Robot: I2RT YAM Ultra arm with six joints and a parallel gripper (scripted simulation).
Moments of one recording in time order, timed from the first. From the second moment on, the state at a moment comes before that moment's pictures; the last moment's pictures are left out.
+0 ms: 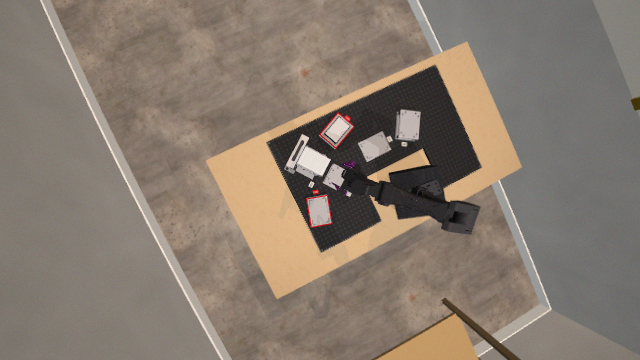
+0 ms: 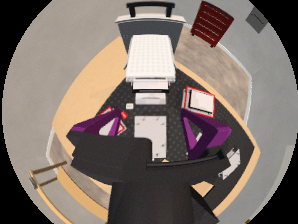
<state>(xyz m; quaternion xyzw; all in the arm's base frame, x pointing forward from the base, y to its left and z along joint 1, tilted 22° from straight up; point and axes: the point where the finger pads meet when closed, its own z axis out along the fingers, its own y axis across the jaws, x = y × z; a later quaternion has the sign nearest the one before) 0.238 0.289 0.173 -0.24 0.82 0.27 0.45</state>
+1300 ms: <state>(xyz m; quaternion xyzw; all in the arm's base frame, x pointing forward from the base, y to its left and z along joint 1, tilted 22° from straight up) 0.215 0.281 0.134 -0.25 0.82 0.27 0.44</state>
